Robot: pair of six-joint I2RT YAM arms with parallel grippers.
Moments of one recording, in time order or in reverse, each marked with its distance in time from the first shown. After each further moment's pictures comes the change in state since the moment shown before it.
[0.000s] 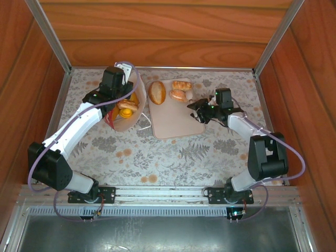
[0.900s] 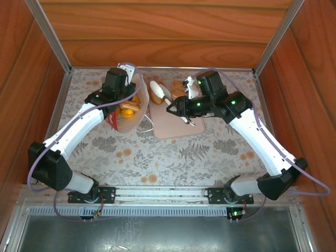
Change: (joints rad) left arm -0.037 0.000 0.000 -0.002 -0.024 0.000; right arm 0.457 -0.158 0.617 -0.730 0.201 -0.525
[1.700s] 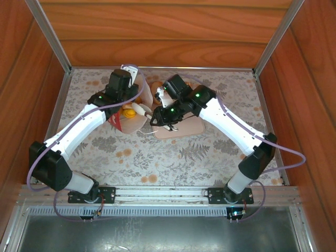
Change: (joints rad) left arm -0.042 0.002 0.000 -0.001 -0.048 -0.007; right arm 0.165 0.306 0.190 -0.157 0.056 -0.104
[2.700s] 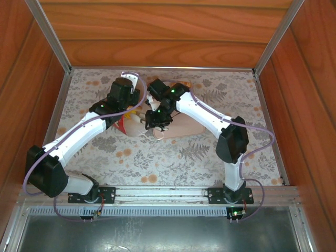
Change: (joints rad) left arm -0.047 -0.066 -0.140 0.132 -0.051 -0.042; right arm 0.000 0.299 0.111 -0.050 0.014 -0.043
